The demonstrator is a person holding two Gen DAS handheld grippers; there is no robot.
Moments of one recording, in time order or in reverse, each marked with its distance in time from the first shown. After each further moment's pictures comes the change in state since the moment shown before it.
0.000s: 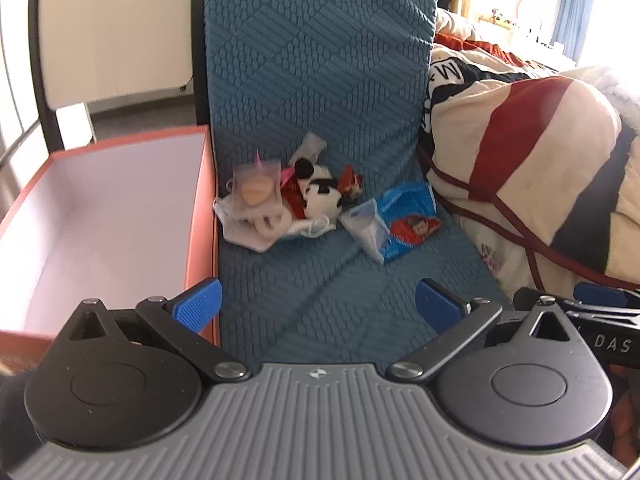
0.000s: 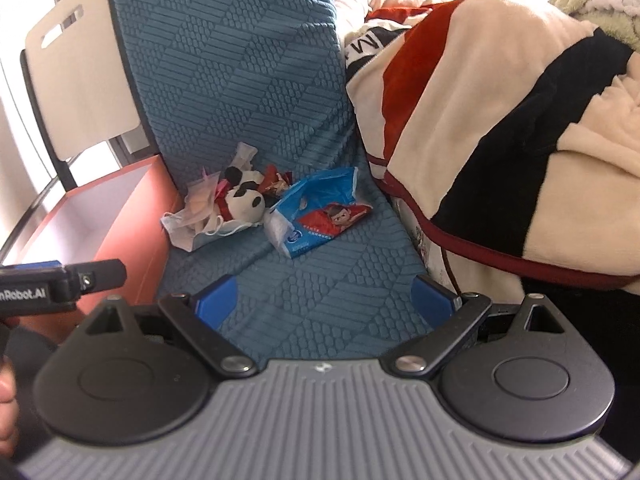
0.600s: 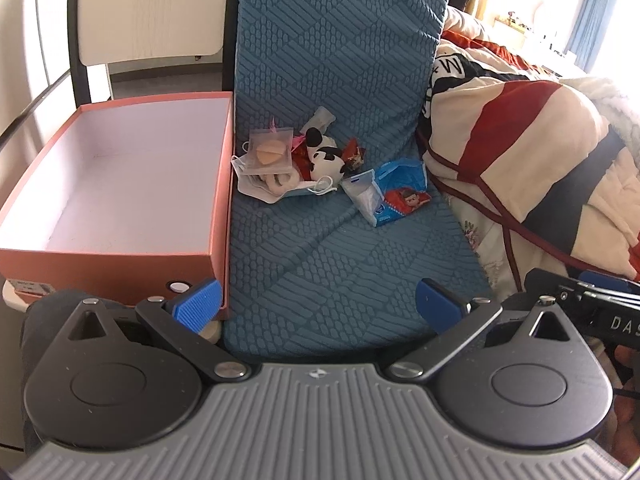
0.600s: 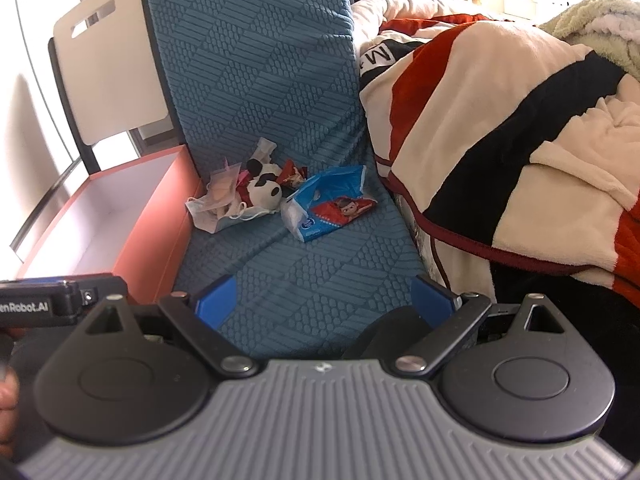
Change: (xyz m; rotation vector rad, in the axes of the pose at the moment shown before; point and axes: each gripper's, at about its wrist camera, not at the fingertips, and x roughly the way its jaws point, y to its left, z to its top) left arm -0.064 0.008 -0.030 -0.098 0.073 -0.013; right arm -0.059 0.006 -0.005 -0.054 0.013 0.022
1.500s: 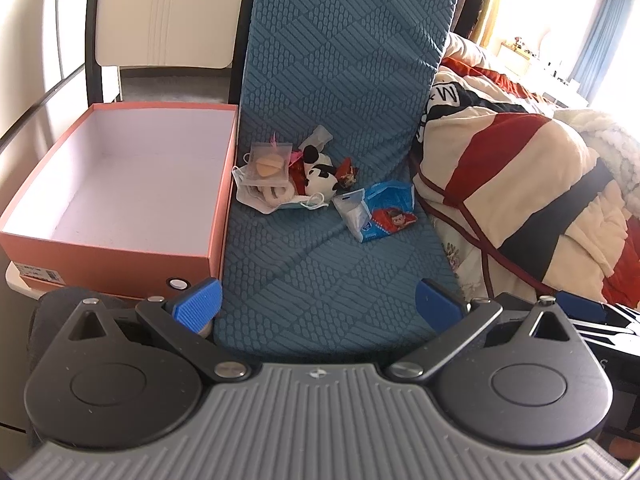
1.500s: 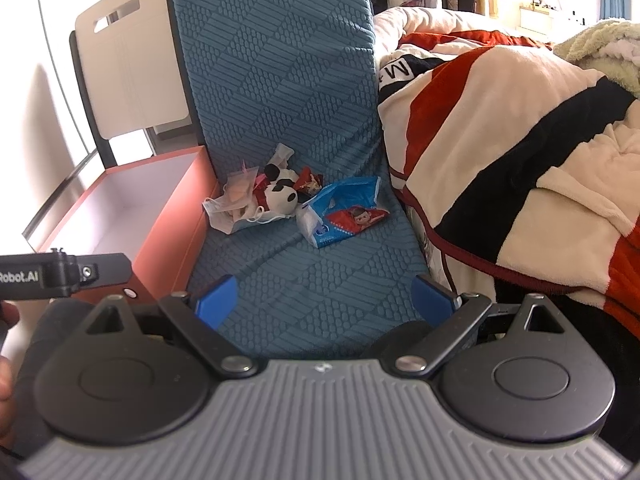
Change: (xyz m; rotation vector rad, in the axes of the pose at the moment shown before) left arm -0.040 -0.007 0.004 -0.077 -0.035 -0.013; right arm -0.020 0.010 0.005 -0.055 -0.006 0.028
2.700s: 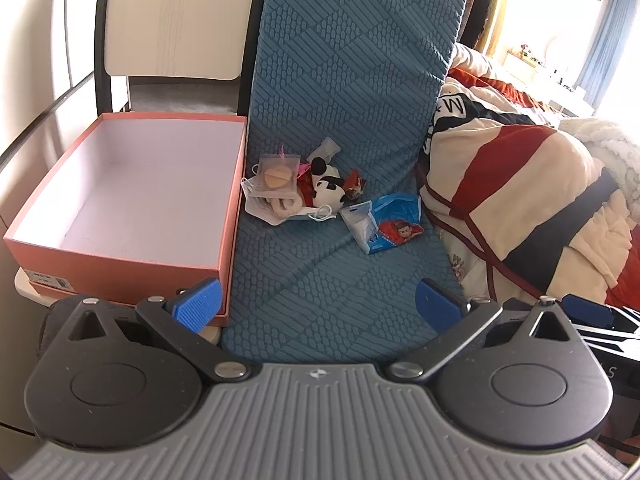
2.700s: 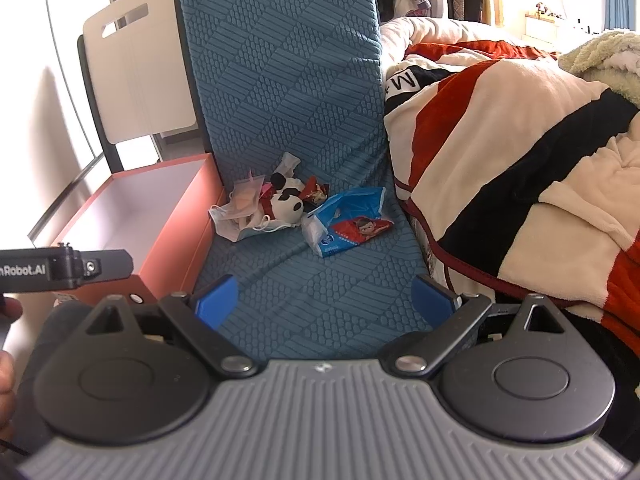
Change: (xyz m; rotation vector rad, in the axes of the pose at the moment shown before) left arm -0.008 0.002 0.006 -0.007 -0.031 0.023; right arm -0.005 0.003 0.007 -0.017 -0.020 0.012
